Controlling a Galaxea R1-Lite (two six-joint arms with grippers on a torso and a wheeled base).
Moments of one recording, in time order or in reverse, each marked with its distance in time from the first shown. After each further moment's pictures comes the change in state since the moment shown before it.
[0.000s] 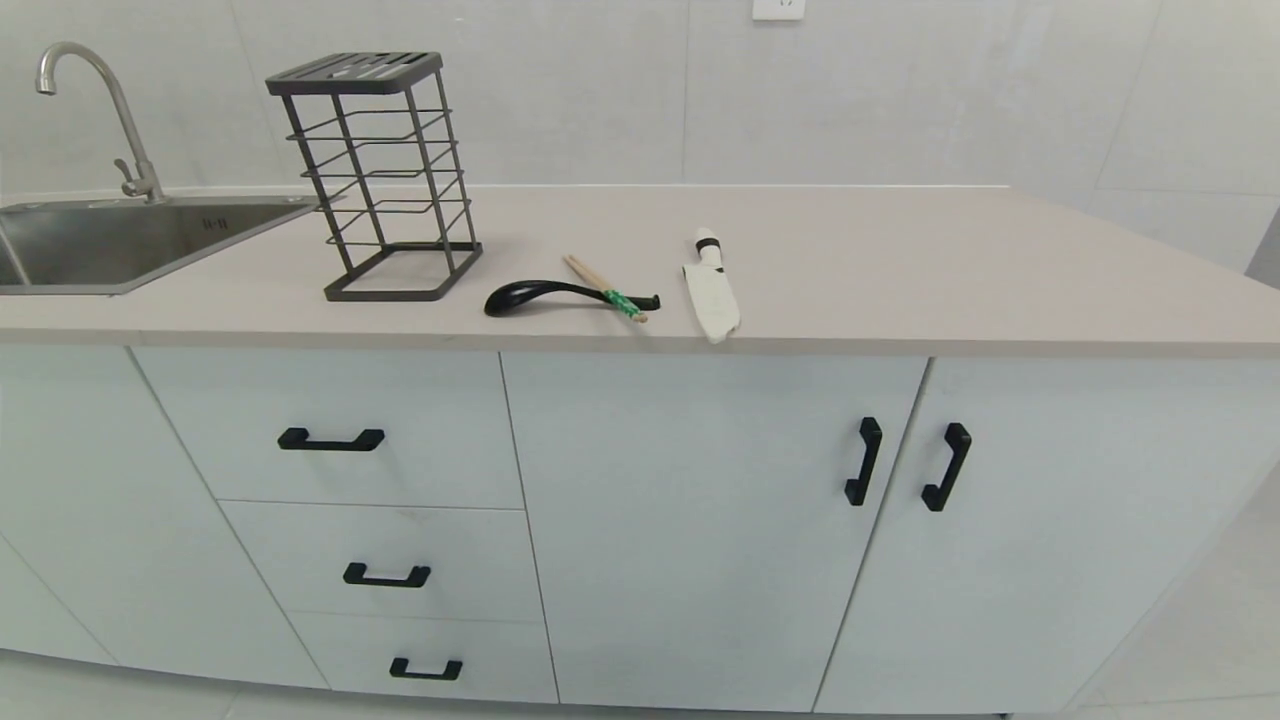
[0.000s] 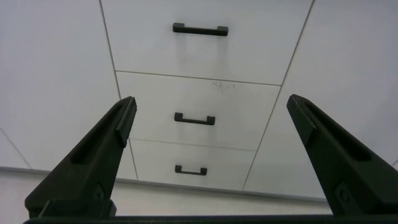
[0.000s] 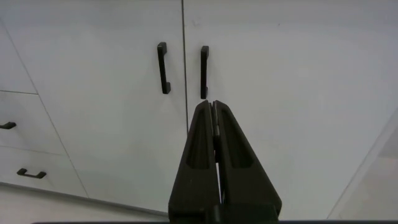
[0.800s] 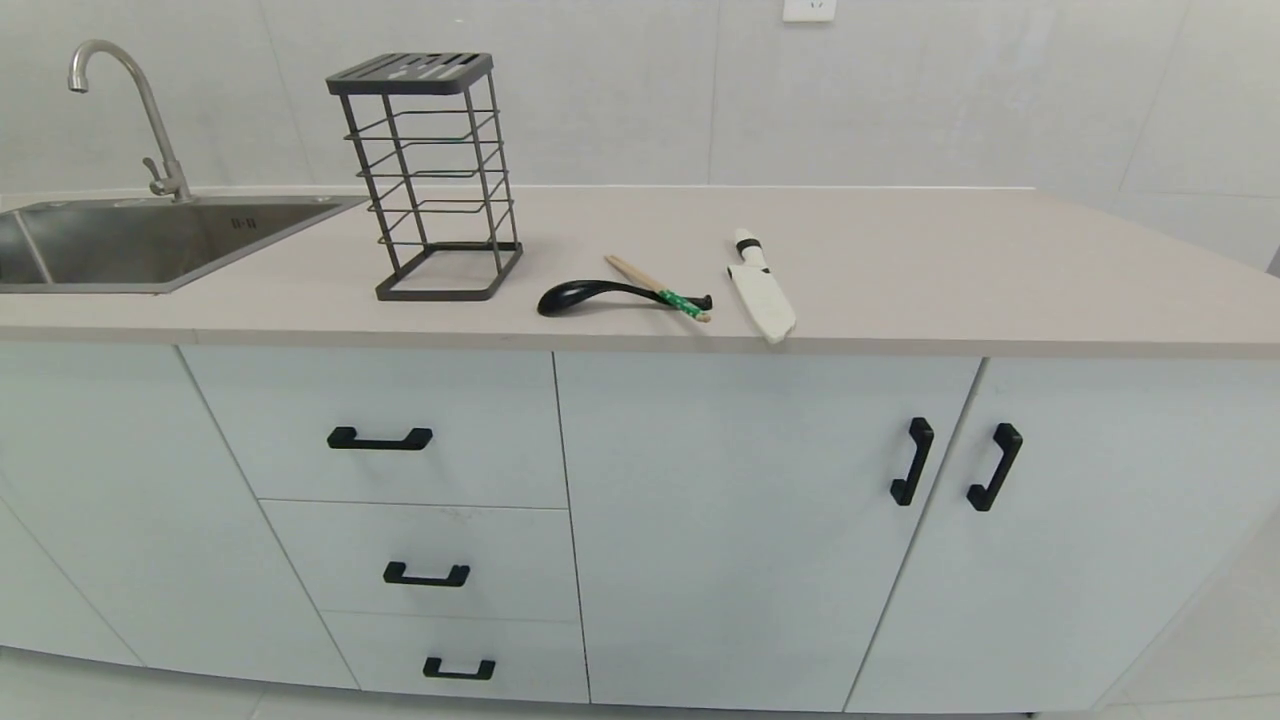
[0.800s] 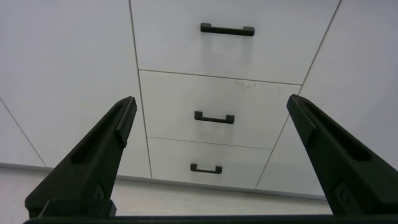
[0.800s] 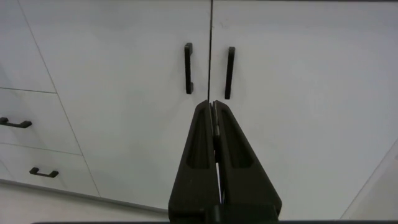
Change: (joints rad) left arm 0.000 0.000 0.000 0.000 0.000 0.002; right arm 0.001 0.000 0.000 -0.001 0.000 -0.003
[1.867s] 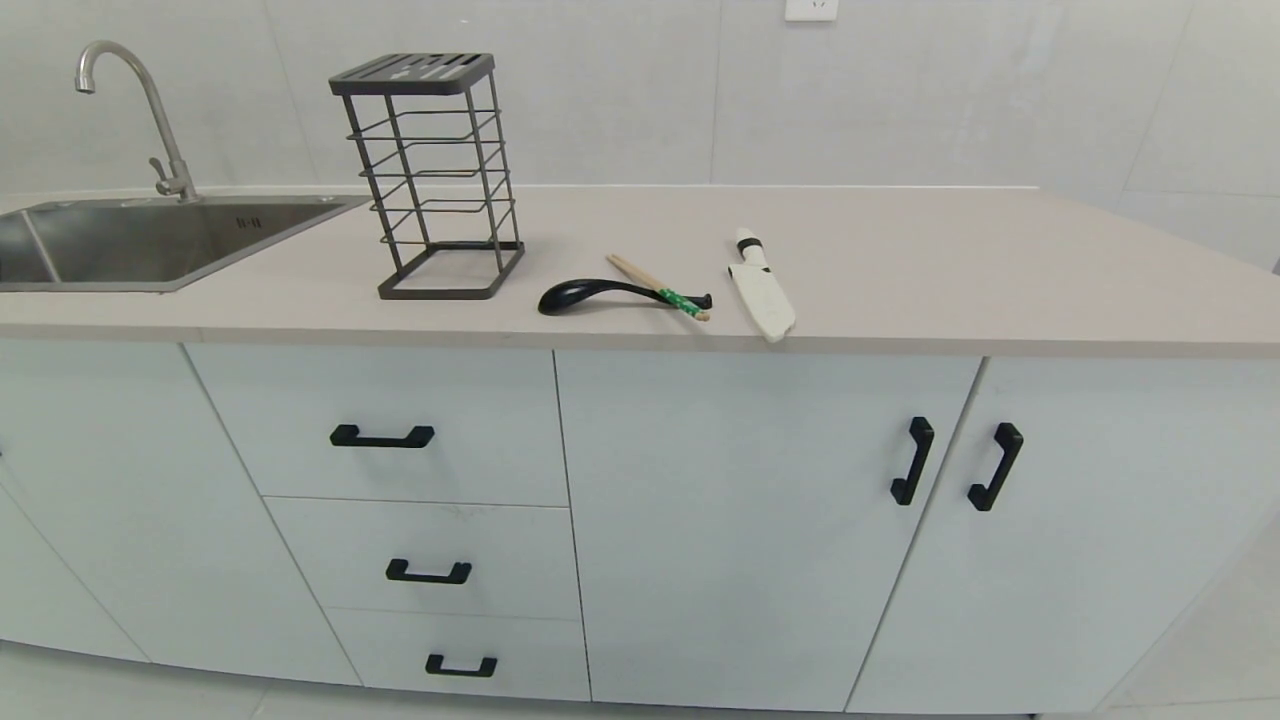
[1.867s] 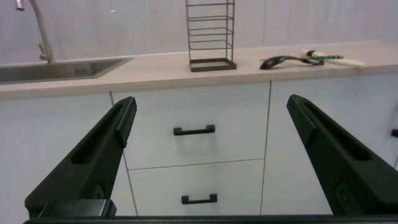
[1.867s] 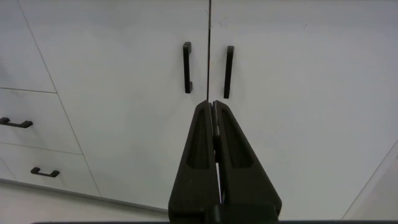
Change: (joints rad) left arm 0.034 0.146 -0.280 -0.128 -0.210 0.079; right arm 0.000 0.000 0.000 0.000 -0.004 -0.005
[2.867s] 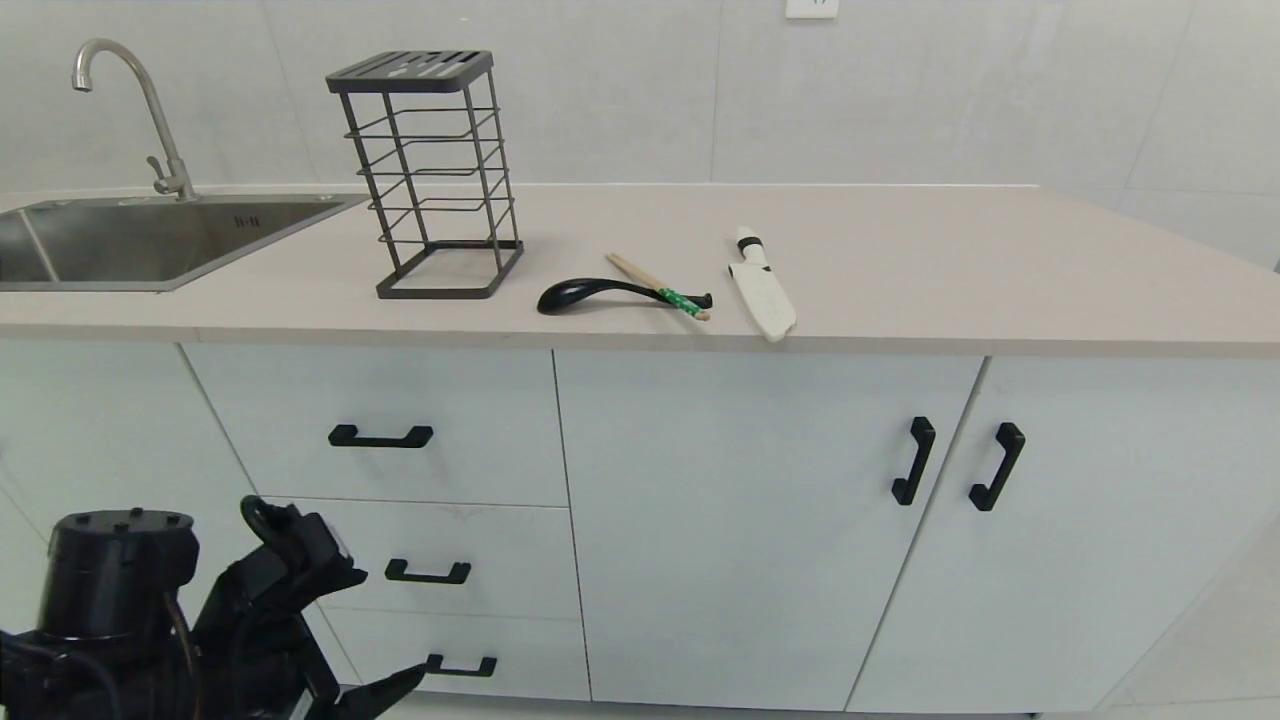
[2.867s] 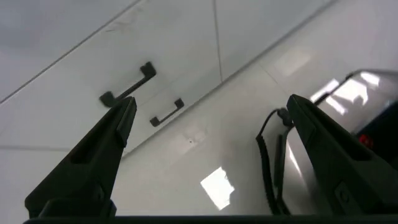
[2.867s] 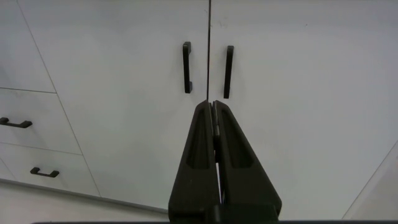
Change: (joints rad) left arm -0.196 1.407 0.143 -0.574 -0.189 0.495; right arm 0.000 0.000 0.000 -0.001 -0.001 0.004
